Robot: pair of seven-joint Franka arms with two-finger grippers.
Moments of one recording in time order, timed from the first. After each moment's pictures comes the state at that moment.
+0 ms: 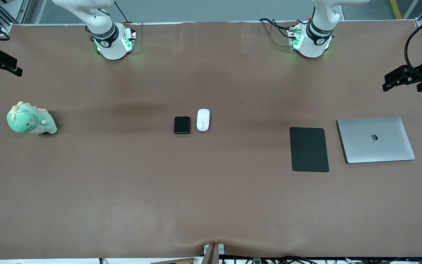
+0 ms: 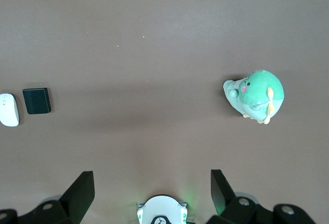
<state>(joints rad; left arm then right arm) -0.05 0.00 0.03 -1.54 0.02 1.45 0.02 -0.05 -0.06 -0.02 -1.50 0.01 1.32 -0.03</state>
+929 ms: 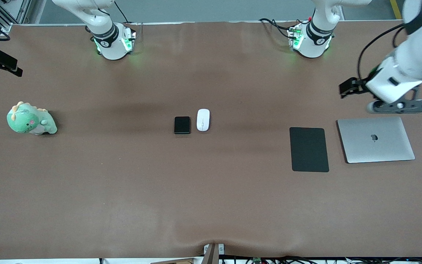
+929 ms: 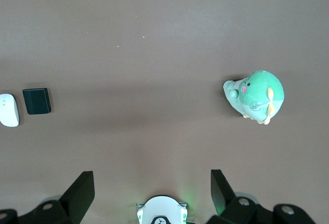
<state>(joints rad) -0.21 0.09 -0.04 -1.54 0.02 1.45 -0.24 -0.05 -0.06 -0.02 -1.50 0.01 1.32 -0.03</state>
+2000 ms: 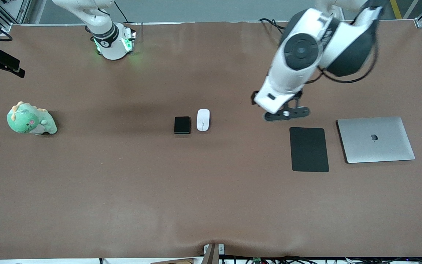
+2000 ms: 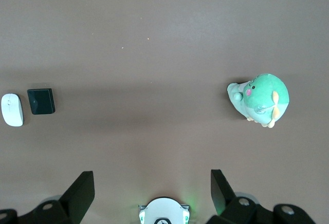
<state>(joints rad) -0.57 0.29 -0.06 -1.54 -0.03 1.63 -0.72 -0.05 -0.06 -0.02 -1.50 0.02 1.33 -0.03</state>
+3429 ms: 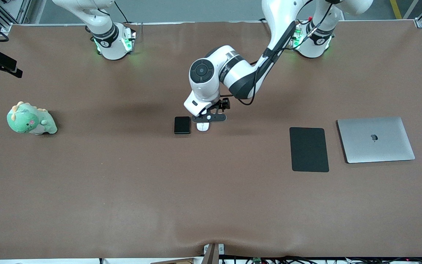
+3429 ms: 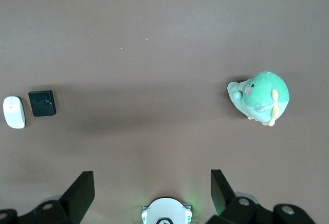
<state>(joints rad) -0.83 0.66 -0.06 -1.45 -0.03 2.01 -0.88 -0.07 -0.05 -0.02 -1.50 0.03 1.33 -0.03</state>
